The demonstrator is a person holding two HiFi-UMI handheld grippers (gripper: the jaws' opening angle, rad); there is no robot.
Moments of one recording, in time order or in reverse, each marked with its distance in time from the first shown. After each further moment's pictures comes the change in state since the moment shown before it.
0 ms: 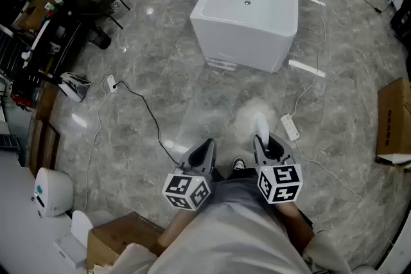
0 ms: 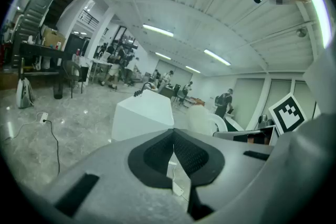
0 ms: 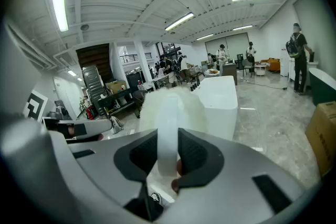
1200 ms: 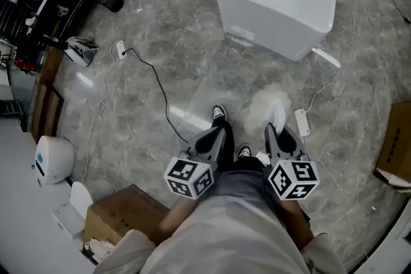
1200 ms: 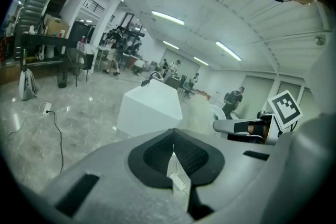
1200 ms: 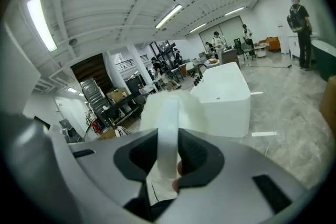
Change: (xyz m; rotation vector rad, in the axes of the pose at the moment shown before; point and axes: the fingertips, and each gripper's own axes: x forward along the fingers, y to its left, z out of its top) left arm 0.065 0.071 0.012 -0.089 0.108 0.024; right arm 0.101 -0.005 0.038 0.158 0.024 0.075
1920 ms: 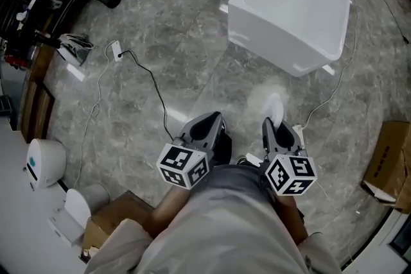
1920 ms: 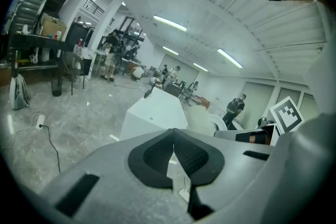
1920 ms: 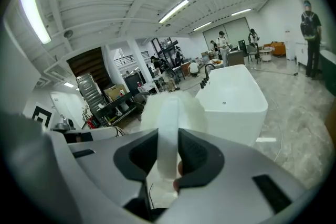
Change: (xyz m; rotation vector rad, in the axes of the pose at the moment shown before) left arm 0.061 0.129 0.145 0.004 -0.056 -0.027; right arm 0.154 0.058 0.088 -0.045 0.023 -0.019
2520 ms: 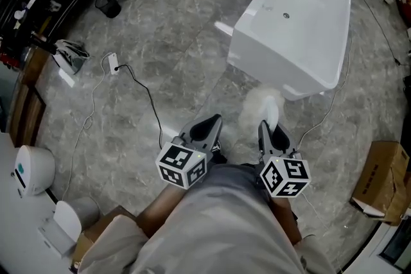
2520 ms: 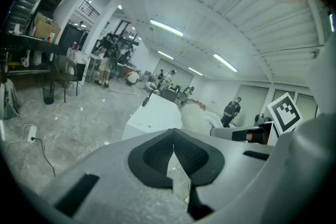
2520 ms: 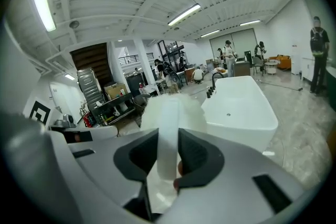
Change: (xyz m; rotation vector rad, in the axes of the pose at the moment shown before) left arm 0.024 0.066 0.069 0.033 -0.047 -0.066; right arm 0.078 0.047 0.058 -0.102 -0.047 -0.020
